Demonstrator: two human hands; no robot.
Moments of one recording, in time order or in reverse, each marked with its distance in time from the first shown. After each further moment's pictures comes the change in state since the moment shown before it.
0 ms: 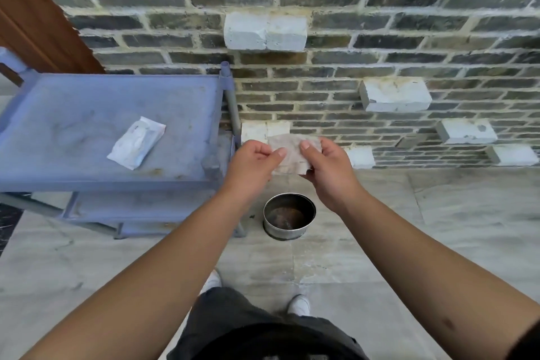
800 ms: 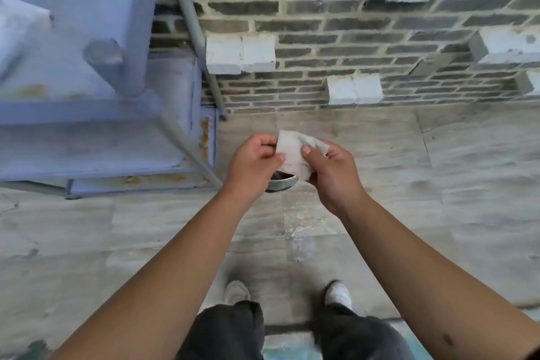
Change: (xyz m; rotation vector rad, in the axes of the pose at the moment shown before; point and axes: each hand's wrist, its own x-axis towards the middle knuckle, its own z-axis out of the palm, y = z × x) left_hand 0.037 -0.226 0.088 -0.011 -0.141 -0.096; right_hand 0.028 0.239 -0.113 0.014 0.162 0.140
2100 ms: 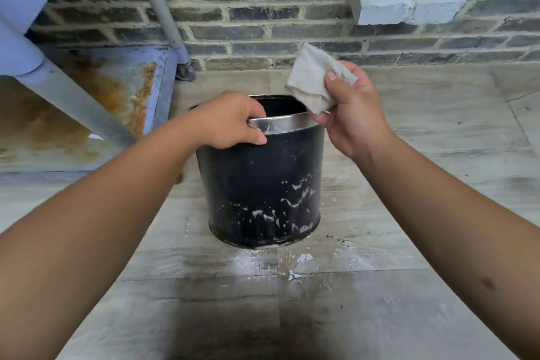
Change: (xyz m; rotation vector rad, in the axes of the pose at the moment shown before) left_hand 0.273 -0.338 0.059 1.078 -0.366 0.446; right_hand 0.273 0.300 -0.146 0.189 -0.111 -0.229
